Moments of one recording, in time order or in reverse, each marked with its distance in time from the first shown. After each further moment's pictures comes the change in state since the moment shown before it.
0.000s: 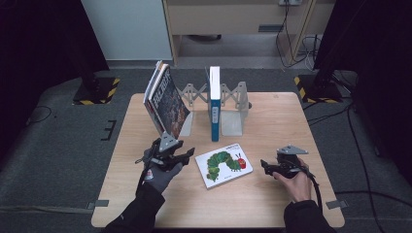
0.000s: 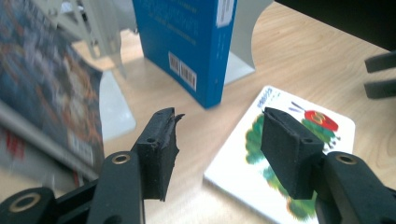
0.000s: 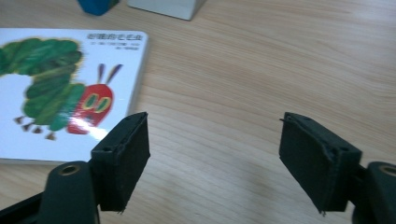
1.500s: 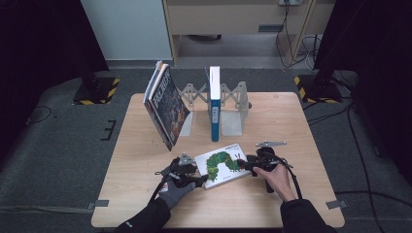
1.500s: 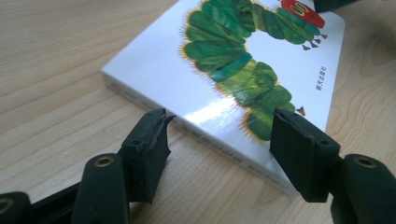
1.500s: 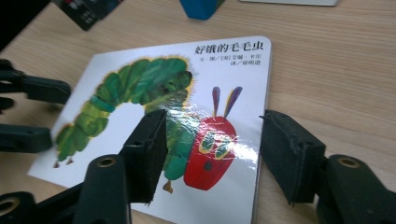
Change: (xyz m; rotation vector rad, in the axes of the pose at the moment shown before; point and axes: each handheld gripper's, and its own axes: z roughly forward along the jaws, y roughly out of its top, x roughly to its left) left arm -0.030 -0.059 0.061 0.233 -0.176 -0.065; right arm 0.039 0.020 0.045 0.078 0.356 0.133
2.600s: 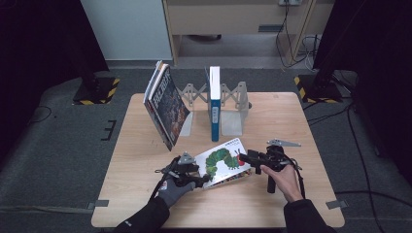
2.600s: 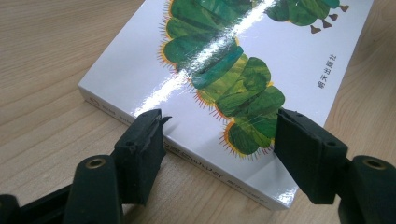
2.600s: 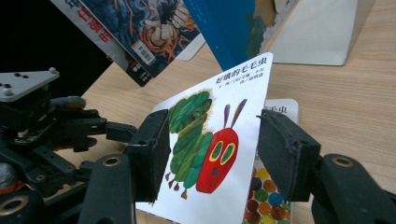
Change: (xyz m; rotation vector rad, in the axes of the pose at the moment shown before) left arm 0.003 0.004 -0.001 -0.020 -0.072 0.027; right arm 0.013 0.008 -0.039 -0.192 0.123 0.071
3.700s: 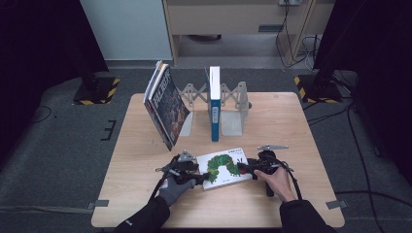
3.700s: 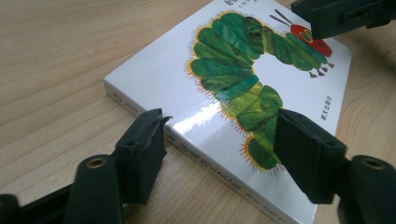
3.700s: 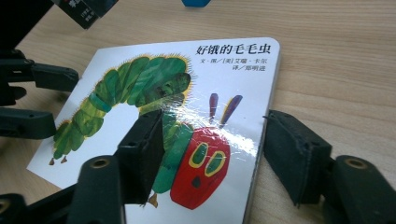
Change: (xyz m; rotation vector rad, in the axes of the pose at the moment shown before) left arm 0.004 0.002 0.006 0.005 0.031 -0.016; right arm -0.022 -0.026 0.033 0.192 -0.116 -0.038
